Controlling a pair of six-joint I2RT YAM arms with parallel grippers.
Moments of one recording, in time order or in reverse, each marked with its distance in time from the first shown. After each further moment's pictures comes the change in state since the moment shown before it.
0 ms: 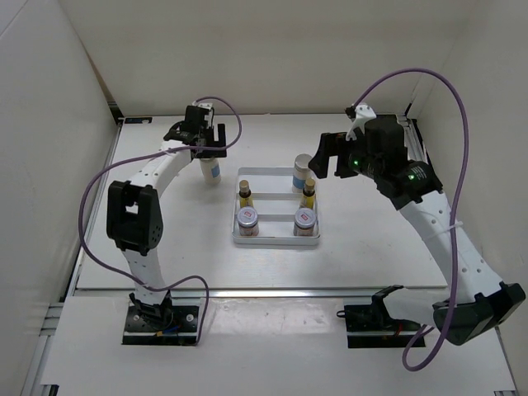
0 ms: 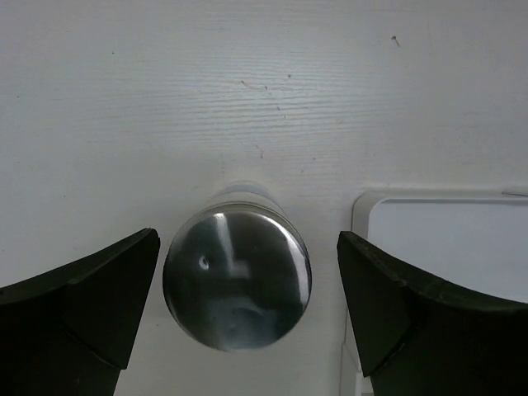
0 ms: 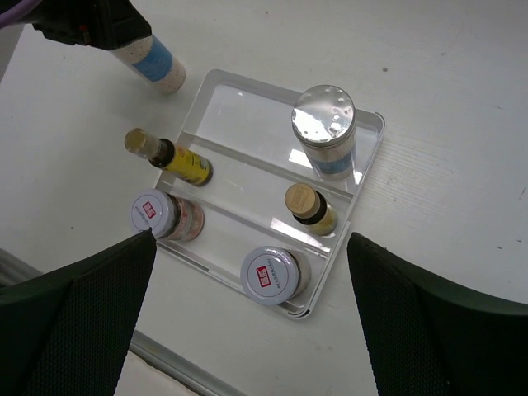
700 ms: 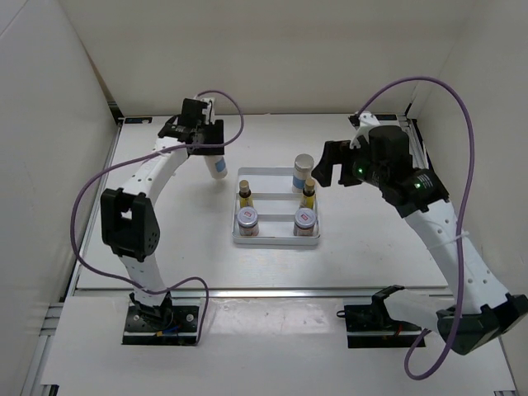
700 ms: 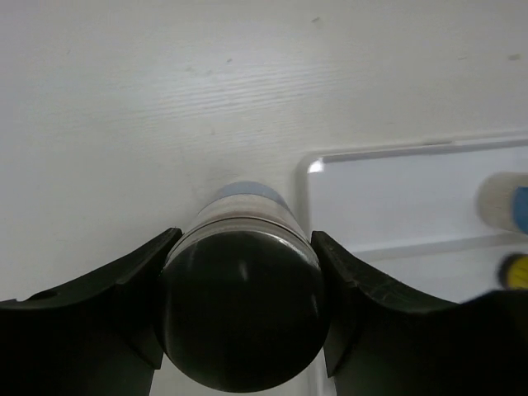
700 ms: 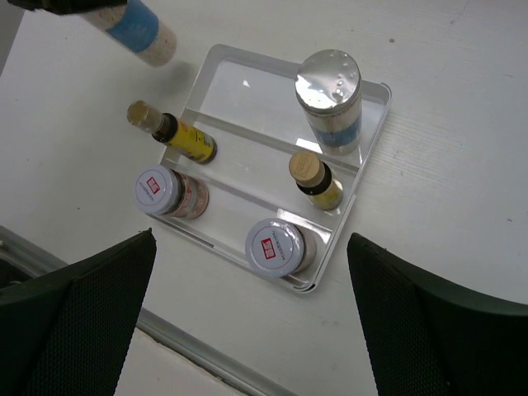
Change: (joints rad) left arm -0.004 -0.027 0.056 -0.121 0.076 0.003; right arm 0.000 -0.033 -0.026 -0.045 -0.017 0.015
